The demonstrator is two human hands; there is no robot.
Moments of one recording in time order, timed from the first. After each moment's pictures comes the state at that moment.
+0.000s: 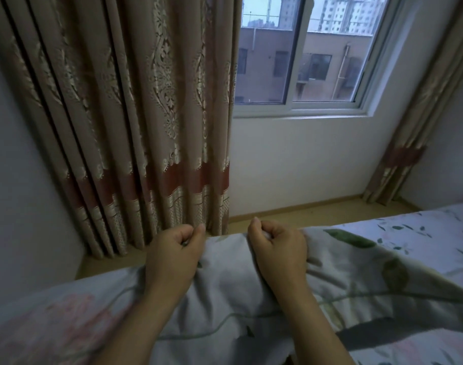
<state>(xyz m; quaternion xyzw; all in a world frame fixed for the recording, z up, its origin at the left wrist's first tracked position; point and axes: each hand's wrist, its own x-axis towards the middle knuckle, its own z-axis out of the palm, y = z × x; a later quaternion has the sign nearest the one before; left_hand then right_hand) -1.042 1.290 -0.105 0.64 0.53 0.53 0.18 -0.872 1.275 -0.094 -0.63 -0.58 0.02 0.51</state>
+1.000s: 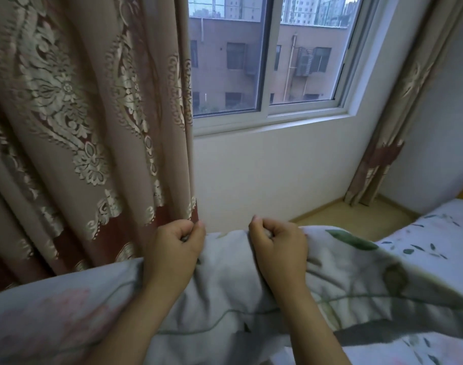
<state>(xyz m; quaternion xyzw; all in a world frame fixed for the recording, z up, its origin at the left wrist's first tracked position) -0.923 1.796 -0.101 0.71 0.46 0.50 0.19 -0.766 1.739 -0.095 -0.69 -0.49 -0.03 0.53</state>
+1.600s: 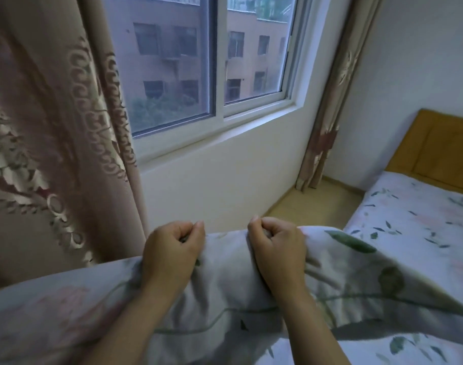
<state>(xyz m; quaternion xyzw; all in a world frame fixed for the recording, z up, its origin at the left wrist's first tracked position) -0.833 2.118 -0.108 0.78 0.35 0.44 0.27 -0.706 2.006 -0.094 -0.78 -0.36 -0.12 0.50</state>
